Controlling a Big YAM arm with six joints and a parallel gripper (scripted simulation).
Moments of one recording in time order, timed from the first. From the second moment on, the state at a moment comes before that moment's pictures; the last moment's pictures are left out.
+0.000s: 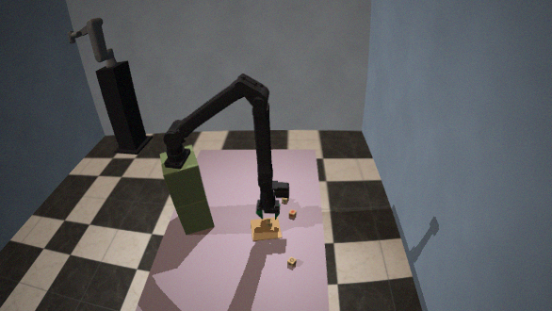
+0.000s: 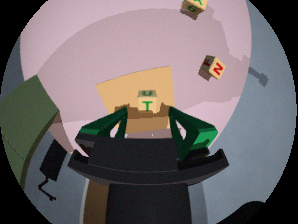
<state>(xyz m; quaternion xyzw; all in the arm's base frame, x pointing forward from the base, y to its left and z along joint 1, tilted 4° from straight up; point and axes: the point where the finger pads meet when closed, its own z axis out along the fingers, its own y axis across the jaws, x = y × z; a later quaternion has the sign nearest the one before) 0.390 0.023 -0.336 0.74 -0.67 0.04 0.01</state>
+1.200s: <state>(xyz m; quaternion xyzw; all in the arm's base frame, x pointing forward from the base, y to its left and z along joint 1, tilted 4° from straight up) 0.391 0.023 -0.339 0.74 -0.67 0.04 0.01</state>
